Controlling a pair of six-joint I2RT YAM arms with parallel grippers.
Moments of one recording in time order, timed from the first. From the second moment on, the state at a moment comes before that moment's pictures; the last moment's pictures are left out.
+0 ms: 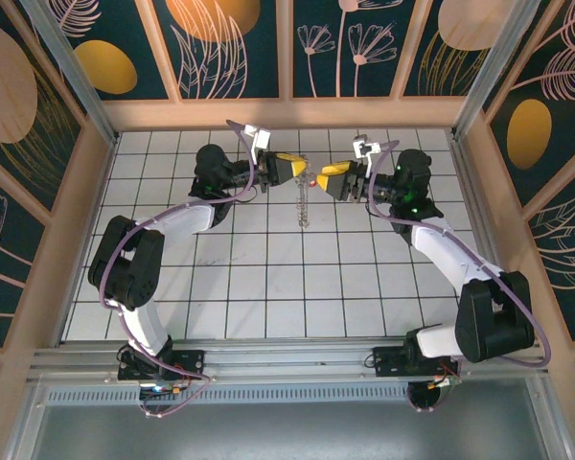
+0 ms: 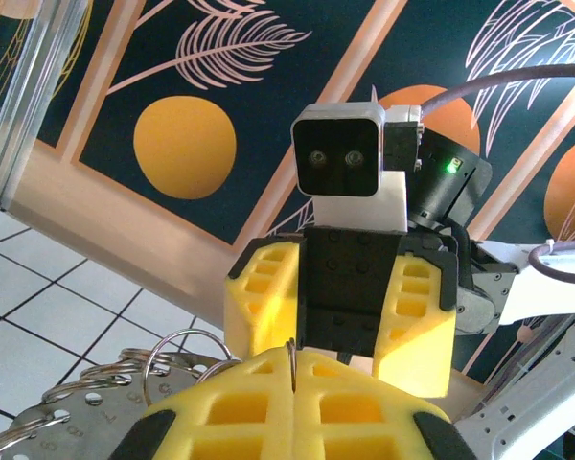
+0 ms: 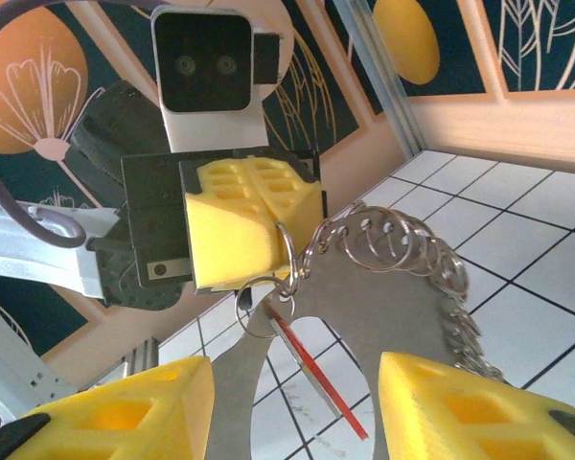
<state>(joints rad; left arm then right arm) -0.46 1.80 1.15 0.95 1.02 -0.81 0.27 1.36 0.90 0.42 -1.00 0.45</state>
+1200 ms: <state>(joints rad) -0.45 1.77 1.13 0.98 0.98 -0.82 0.41 1.53 0.99 0.43 -1.02 0.44</state>
